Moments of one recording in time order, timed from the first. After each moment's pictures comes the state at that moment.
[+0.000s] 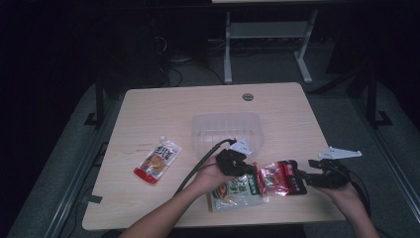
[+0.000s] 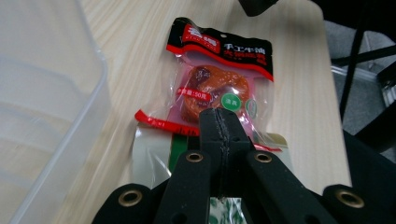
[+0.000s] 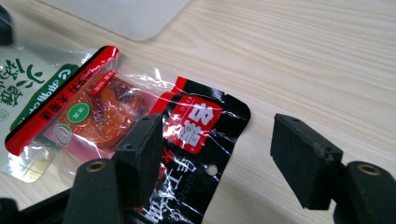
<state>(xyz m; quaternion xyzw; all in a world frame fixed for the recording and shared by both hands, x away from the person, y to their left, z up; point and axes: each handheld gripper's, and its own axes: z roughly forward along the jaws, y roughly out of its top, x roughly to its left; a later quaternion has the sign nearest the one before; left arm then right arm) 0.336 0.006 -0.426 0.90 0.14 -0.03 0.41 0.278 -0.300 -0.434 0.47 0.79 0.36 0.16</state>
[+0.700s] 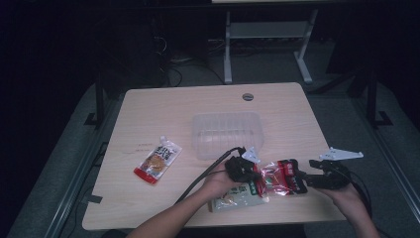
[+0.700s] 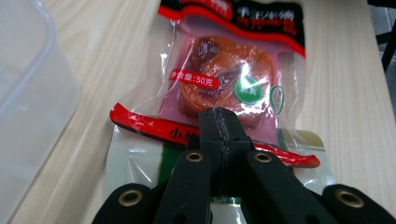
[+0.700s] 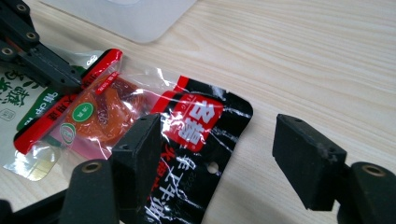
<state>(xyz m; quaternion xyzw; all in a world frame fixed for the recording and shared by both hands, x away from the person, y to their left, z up) 0.334 -0.014 -0.461 0.92 0.14 -0.01 0.37 0.274 -0.300 -0.431 0.47 0.79 0.37 0.16</state>
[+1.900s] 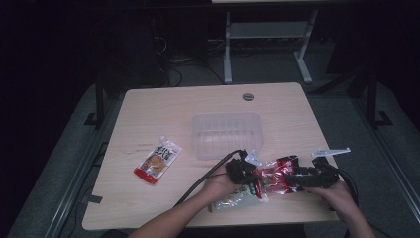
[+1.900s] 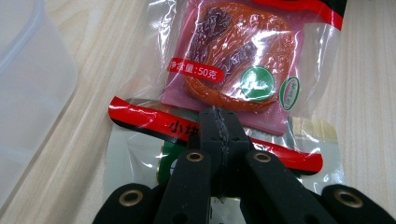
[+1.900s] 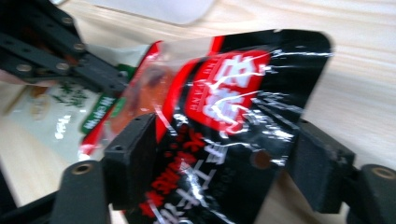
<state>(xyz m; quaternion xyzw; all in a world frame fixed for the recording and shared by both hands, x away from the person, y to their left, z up) 0.328 -0.018 -0.463 0.93 0.15 0.00 0.35 0.297 -0.295 -0.462 0.48 0.78 0.41 -0.01</state>
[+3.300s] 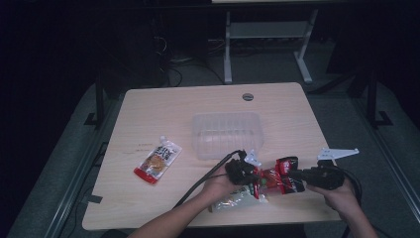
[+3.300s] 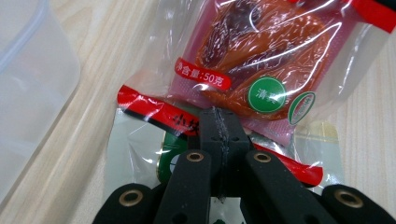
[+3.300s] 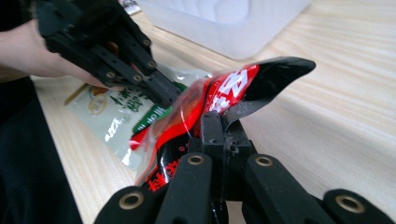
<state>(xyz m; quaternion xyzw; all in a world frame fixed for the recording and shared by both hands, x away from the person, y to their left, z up) 0.328 -0.015 -0.462 0.92 0.16 0.00 0.35 0.281 -0.295 -0.435 0.38 0.79 0.47 0.01</state>
